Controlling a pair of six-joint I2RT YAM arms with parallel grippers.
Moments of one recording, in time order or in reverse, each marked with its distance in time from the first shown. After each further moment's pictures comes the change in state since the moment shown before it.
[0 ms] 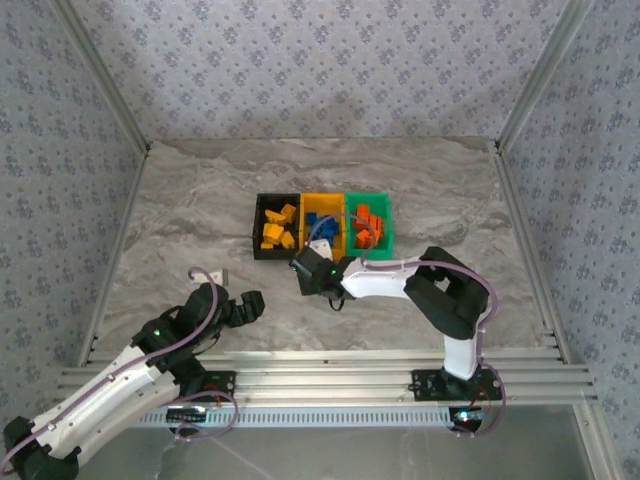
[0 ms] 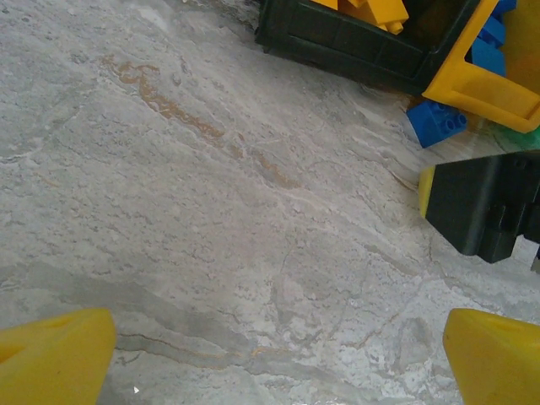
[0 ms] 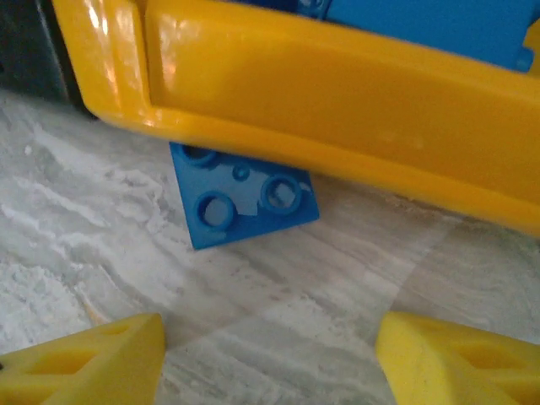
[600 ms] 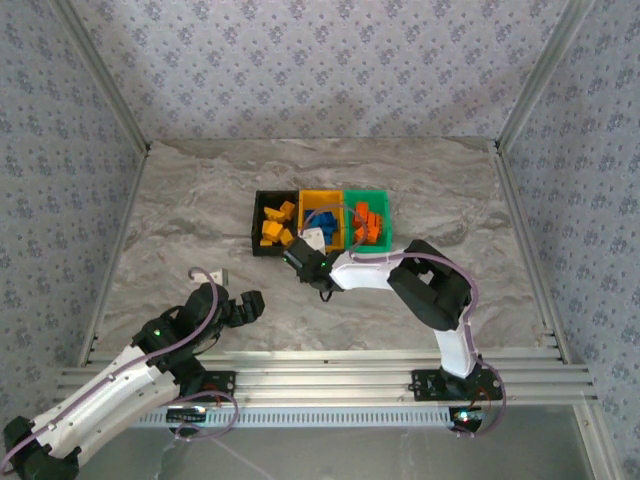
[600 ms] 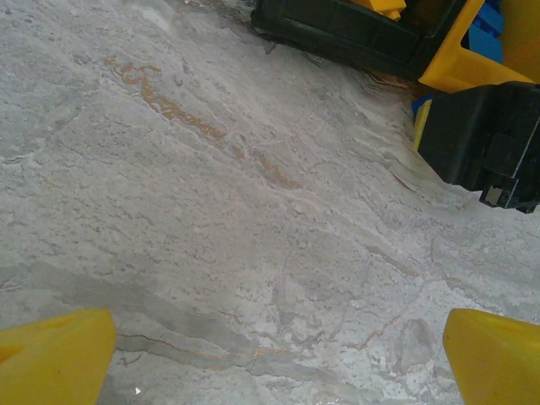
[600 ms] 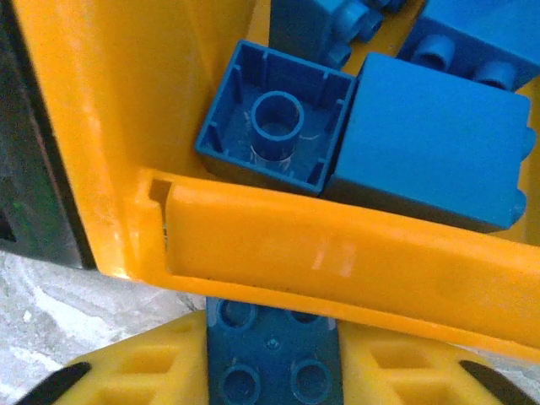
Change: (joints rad) left arm 0.001 0.002 0.000 0.001 -0.003 0.000; right arm -0.019 0.115 0.116 0.052 0.106 -0.012
